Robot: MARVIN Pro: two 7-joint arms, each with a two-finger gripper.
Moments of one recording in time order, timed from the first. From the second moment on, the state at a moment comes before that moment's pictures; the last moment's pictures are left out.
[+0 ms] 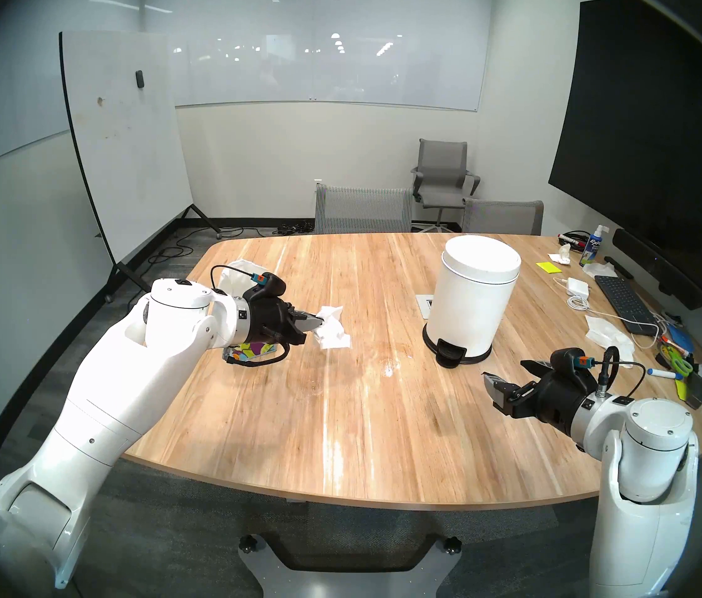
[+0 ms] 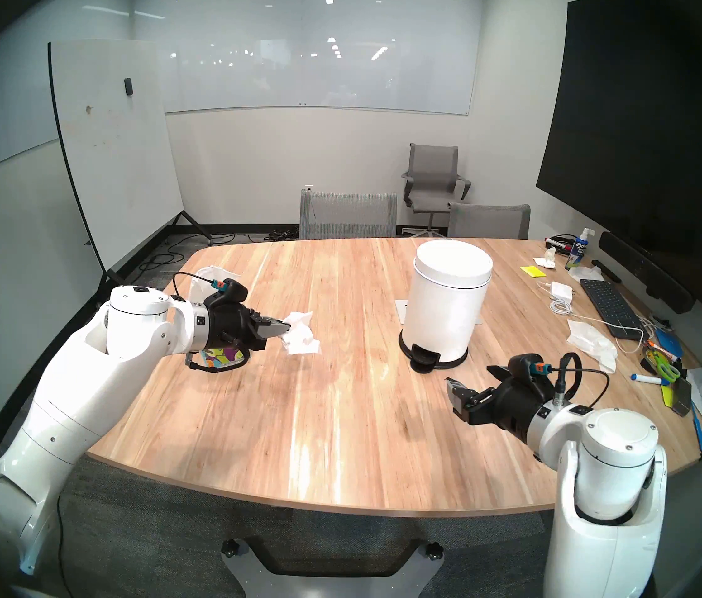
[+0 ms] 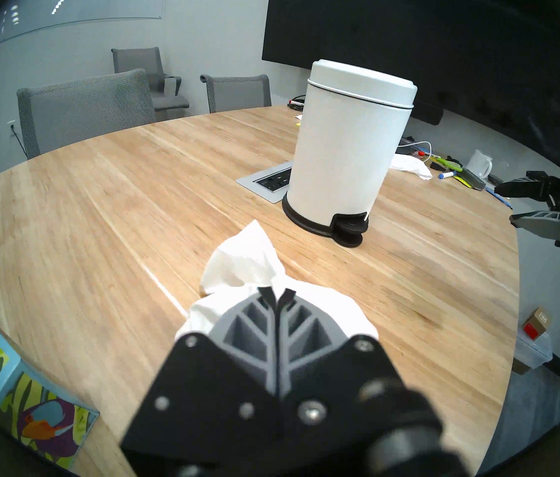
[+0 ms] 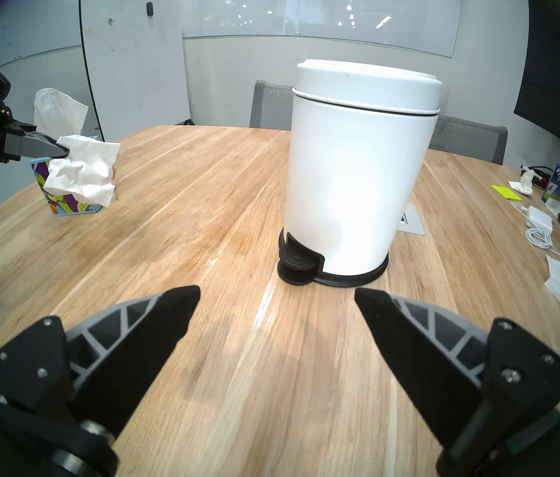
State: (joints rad) left arm 1.21 -0.97 -1.25 -1.69 -0.55 0.73 -0.58; right arm -1.92 -1.54 1.99 -2.31 -0.18 0.71 0.80
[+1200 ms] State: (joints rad) left arm 1.21 -0.97 -1.25 -1.70 -0.56 0.73 -0.59; right arm -1.92 -1.54 1.99 -2.31 -0.18 0.71 0.80
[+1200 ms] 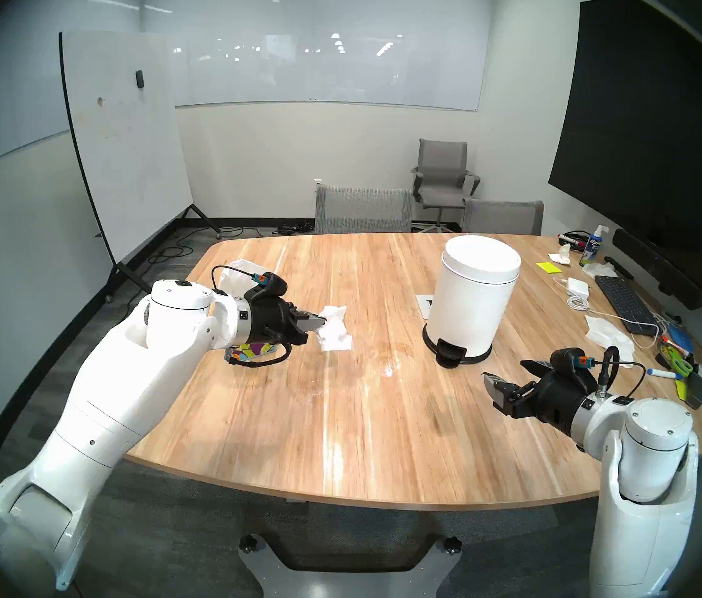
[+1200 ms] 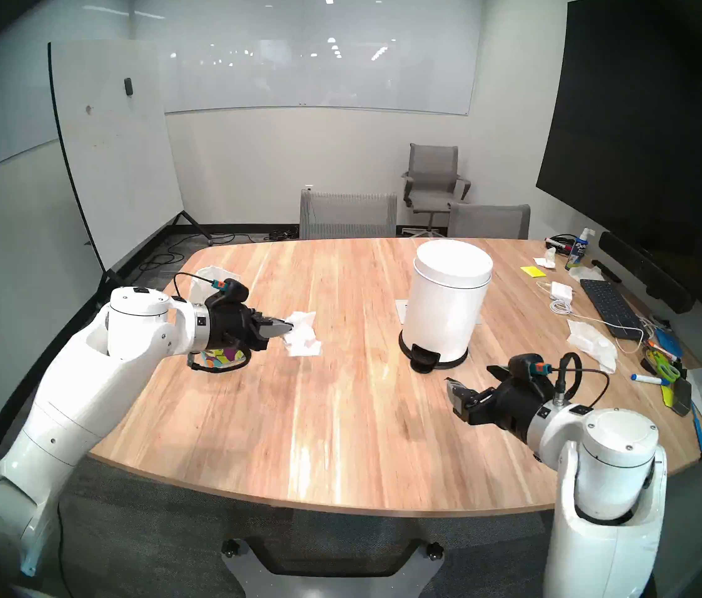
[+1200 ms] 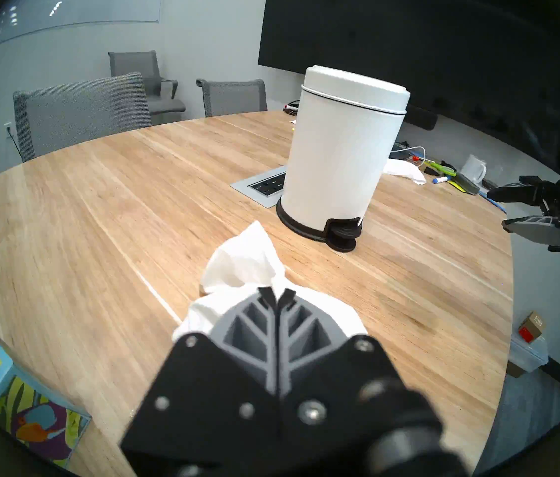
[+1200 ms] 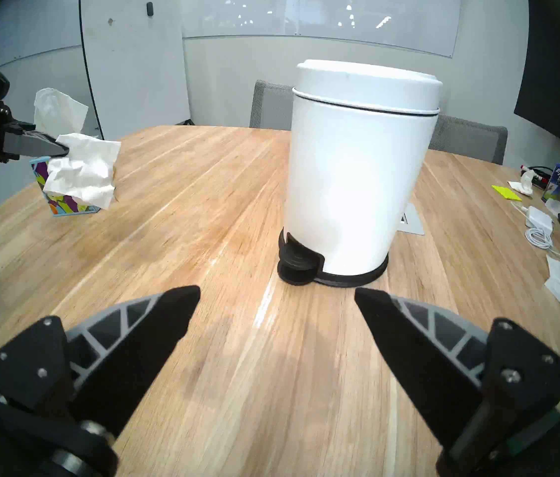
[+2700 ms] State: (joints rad) left arm 1.21 -0.97 -1.25 -1.70 -0.56 0.72 -0.59; right arm -1.79 -1.45 1.92 -2.21 -0.13 0.82 0.92
